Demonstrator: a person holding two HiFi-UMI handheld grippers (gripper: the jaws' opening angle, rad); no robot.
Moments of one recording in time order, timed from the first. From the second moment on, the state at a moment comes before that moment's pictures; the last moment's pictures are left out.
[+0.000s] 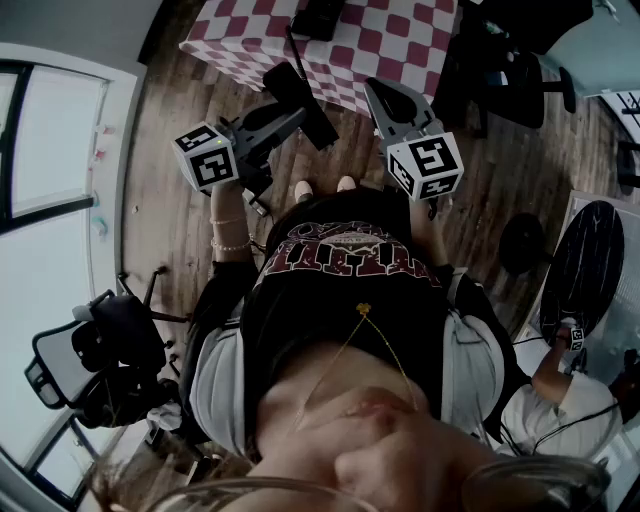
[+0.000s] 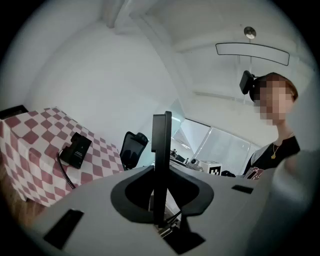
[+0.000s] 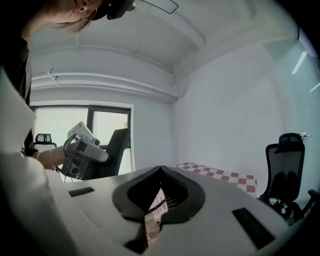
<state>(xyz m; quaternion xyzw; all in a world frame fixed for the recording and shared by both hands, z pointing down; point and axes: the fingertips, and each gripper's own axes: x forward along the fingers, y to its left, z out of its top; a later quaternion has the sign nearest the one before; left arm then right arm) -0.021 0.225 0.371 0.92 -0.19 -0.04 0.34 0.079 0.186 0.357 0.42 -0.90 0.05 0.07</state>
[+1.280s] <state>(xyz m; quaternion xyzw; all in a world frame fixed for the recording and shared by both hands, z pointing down) 0.000 0.198 0.388 0.91 -0.22 -0.03 0.35 0.090 0.160 0.383 0.37 -0.92 0.07 0.09</state>
